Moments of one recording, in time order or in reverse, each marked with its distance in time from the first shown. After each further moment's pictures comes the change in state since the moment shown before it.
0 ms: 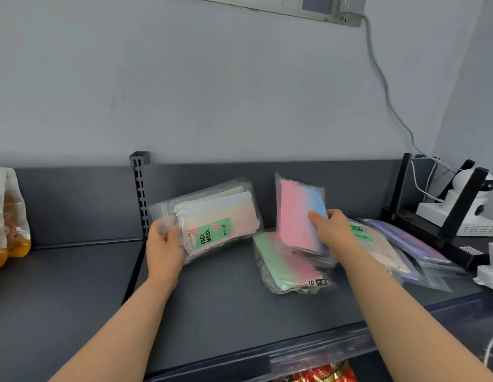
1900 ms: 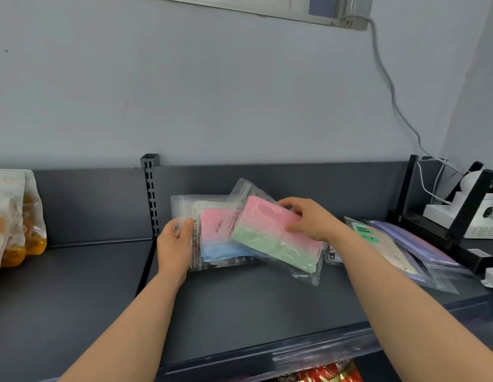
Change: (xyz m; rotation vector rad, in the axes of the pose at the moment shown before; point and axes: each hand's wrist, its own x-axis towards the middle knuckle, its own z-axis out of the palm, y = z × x) left_hand 0.007 -0.001 -0.002 0.035 -0.020 0.023; right_hand -0.023 -0.048 0.011 -0.503 -0.490 -0.488
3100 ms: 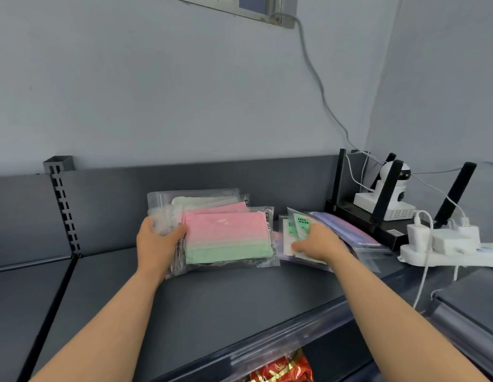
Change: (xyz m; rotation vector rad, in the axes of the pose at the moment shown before) left_hand -0.008 0.000 0.086 -0.008 -0.173 0.013; right_hand -0.059 0.109 -0.035 -0.250 0.168 0.615
